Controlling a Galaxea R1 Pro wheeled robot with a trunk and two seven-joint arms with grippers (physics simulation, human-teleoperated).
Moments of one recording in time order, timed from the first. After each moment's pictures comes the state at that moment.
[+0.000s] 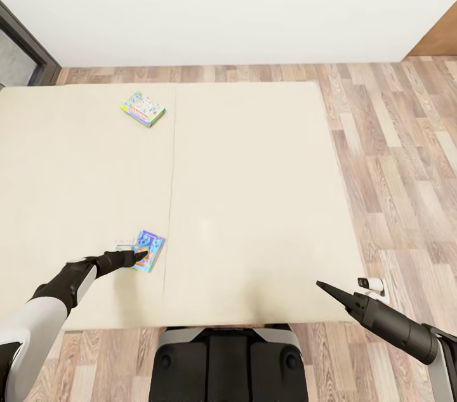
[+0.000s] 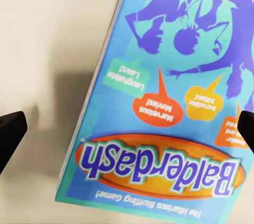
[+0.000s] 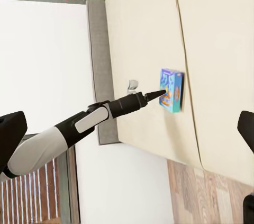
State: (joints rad) left arm -0.88 0.26 0.15 -0.39 -0.05 0.20 -0.49; right arm -0.20 -0.05 -0.55 -1.56 -0.19 0.96 1.47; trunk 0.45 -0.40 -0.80
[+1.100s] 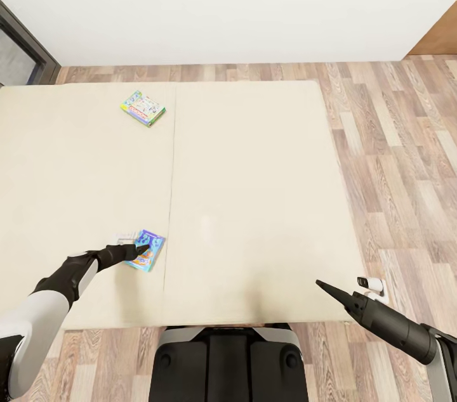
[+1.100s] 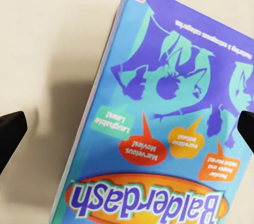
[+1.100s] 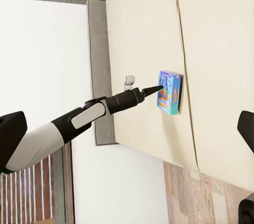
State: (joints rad) left arm -0.91 0.25 0.15 -0.39 -0.05 0.19 -0.50; right arm -0.20 -0.04 -0.55 -1.56 -0.19 0.93 1.47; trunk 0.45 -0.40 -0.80
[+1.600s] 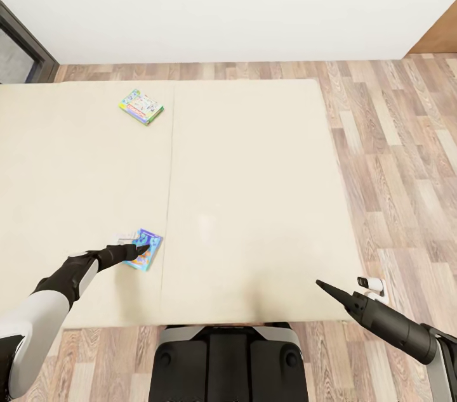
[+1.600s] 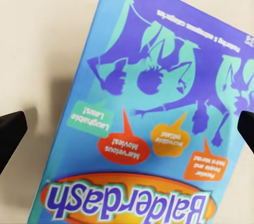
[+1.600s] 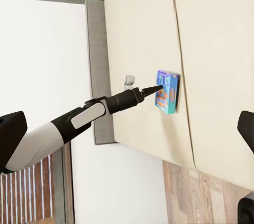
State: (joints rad) left arm -0.91 0.25 0.15 -0.39 -0.05 0.19 -0.50; right arm -0.20 -0.04 -0.55 -1.56 -0.19 0.93 1.47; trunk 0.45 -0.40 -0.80
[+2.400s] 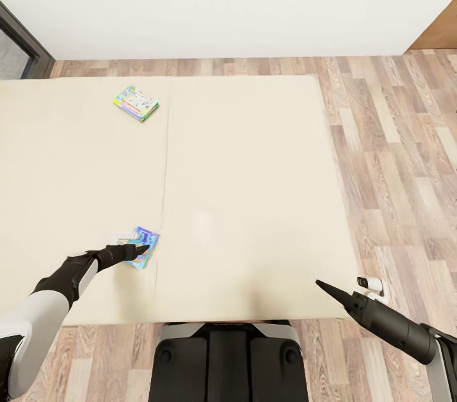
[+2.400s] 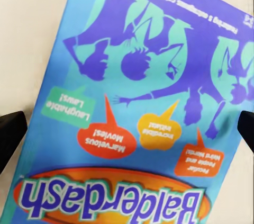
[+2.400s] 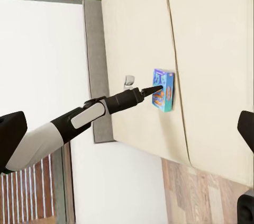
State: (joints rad) left arm -0.91 0.25 0.15 -0.39 -0.05 0.19 -0.50; right arm -0.20 -0.04 -0.55 -1.56 -0.19 0.93 1.46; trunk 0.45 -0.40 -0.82
